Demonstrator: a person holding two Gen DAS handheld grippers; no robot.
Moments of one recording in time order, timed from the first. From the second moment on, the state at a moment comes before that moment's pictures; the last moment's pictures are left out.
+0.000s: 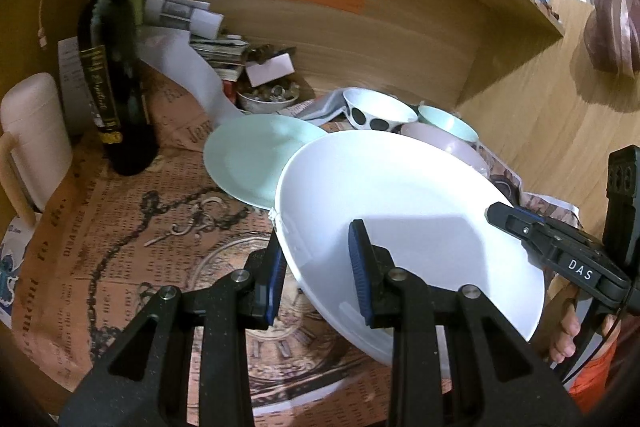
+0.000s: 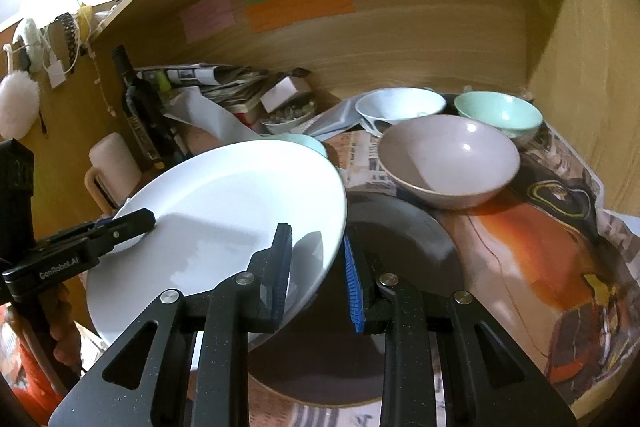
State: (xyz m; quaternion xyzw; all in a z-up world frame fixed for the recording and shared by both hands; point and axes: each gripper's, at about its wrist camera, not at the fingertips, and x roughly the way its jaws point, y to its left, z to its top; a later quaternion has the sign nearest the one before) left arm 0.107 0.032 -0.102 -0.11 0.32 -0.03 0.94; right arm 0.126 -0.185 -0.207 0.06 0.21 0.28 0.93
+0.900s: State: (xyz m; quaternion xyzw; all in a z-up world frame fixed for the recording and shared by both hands) left arm 0.146 -0.016 -0.154 -0.10 0.39 -0.06 0.91; right arm 0.151 -0.227 -0.252 0.08 0.28 0.24 0.93
